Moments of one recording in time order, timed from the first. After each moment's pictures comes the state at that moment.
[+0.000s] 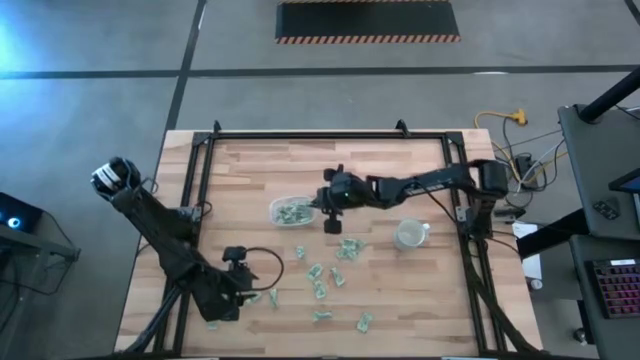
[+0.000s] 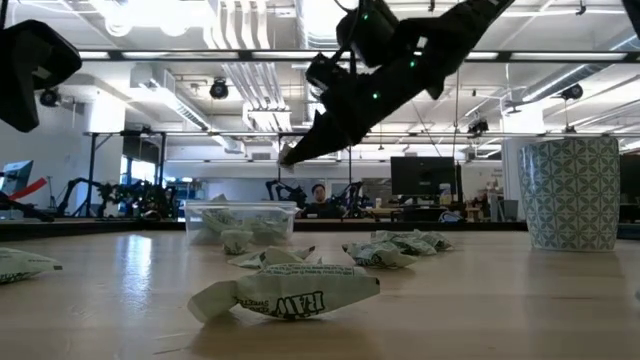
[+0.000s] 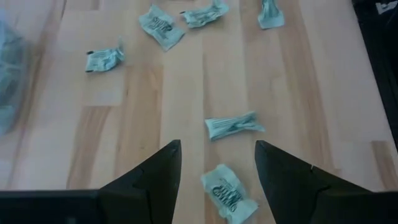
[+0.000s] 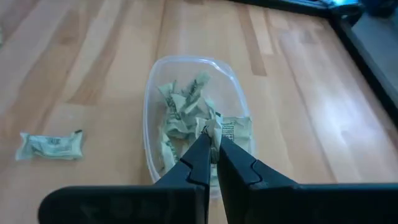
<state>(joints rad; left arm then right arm) -0.87 1.31 0.79 -0.51 -0.47 -0.76 -0.10 1.86 1.10 0.18 -0.01 -0.16</state>
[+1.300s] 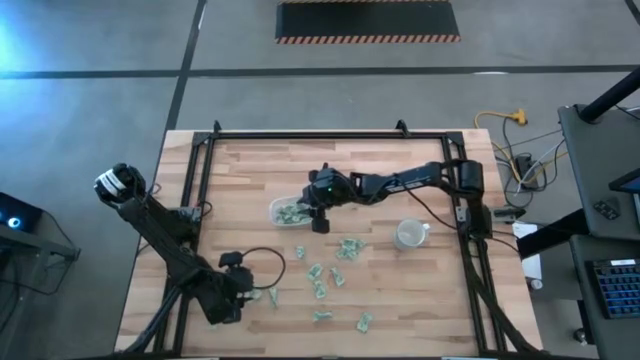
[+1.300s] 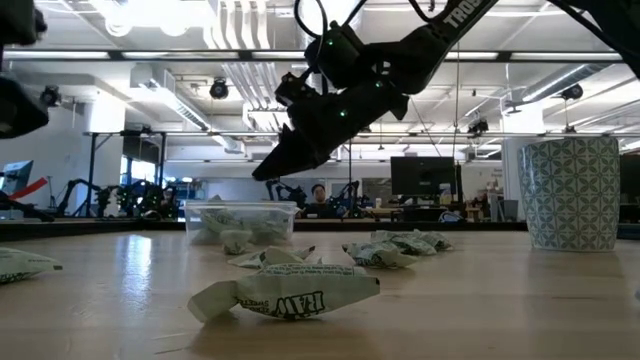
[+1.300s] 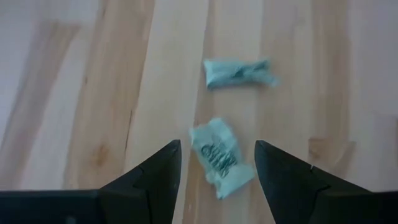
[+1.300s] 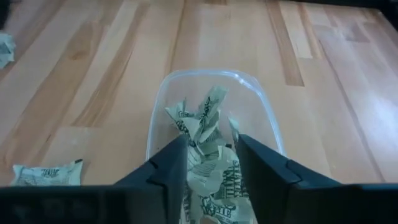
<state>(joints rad) -0.88 1.39 0.73 -0.46 -0.36 -0.97 -0.14 2.02 1.27 0.16 -0.16 -0.13</state>
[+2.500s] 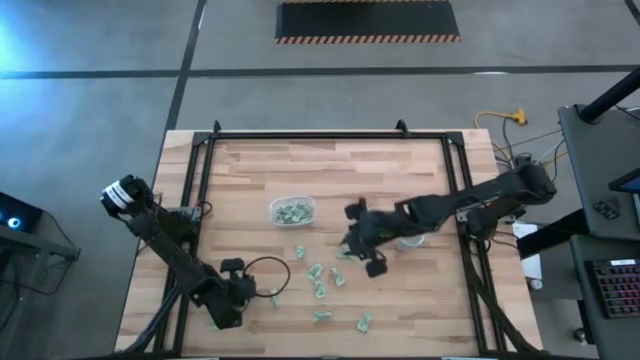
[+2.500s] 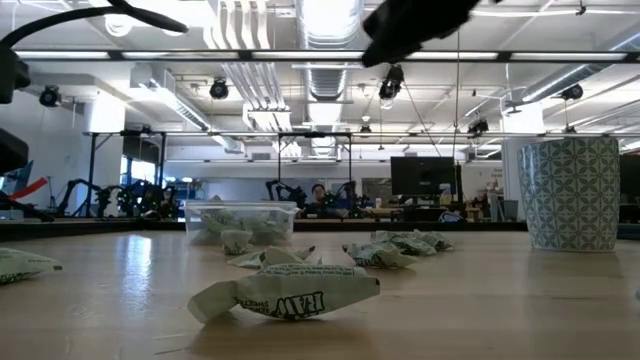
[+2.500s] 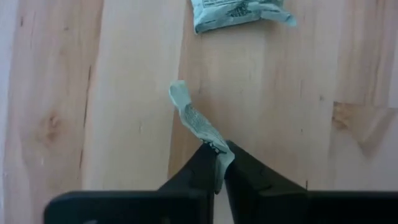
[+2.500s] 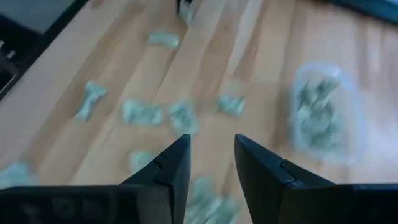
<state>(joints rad) -0.89 1.54 0.74 -0.44 -0.23 -0.98 0.23 1.52 1.14 -0.39 0.01 -0.11</state>
